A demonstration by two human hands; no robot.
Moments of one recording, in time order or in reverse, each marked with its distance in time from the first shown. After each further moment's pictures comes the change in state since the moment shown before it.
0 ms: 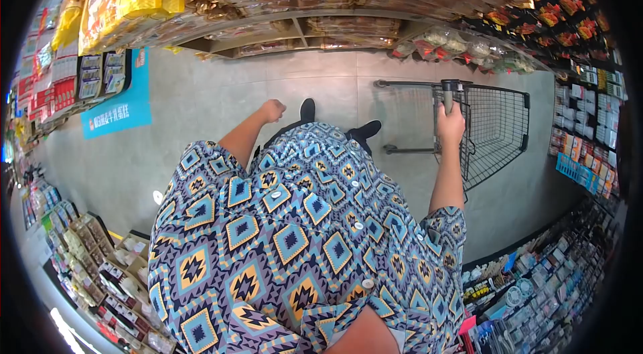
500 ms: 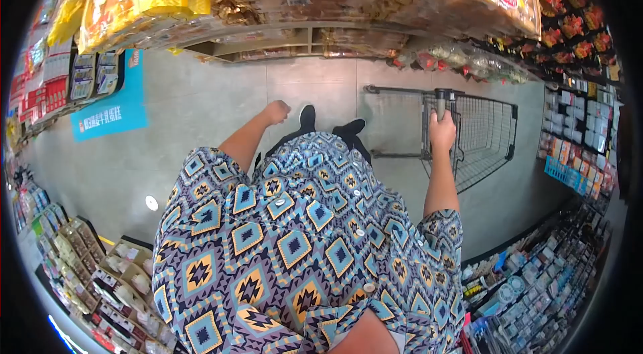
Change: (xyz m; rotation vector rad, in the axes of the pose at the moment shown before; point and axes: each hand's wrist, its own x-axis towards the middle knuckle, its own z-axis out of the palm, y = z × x) left_hand 0.046 -0.006 0.013 -0.063 -0.048 0.114; right_hand 0.003 -0.002 0.010 -0.065 0.039 -0.021
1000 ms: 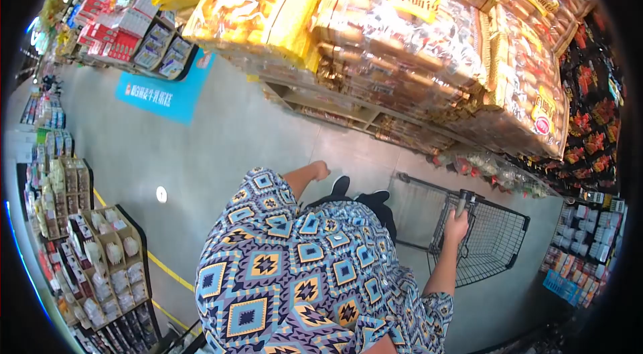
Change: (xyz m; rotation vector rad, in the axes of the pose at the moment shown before) left_hand 0.056 -0.060 0.001 0.676 -0.139 0.071; right_hand -0.017 -0.019 0.005 0.092 0.040 -0.030
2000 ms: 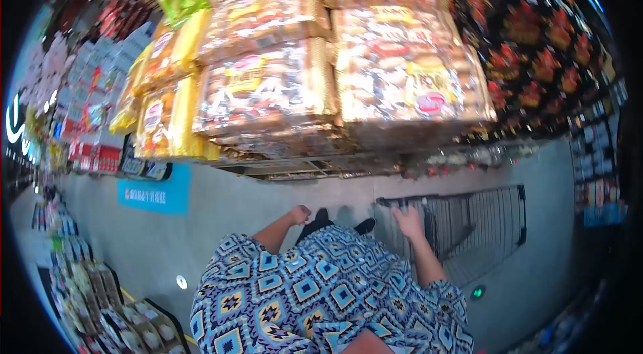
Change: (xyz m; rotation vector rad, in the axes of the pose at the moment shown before) left_hand -0.106 0.107 -0.103 -0.735 0.260 -0.254; right_hand -0.014 -0.031 0.027 0.738 -0.437 -0.094
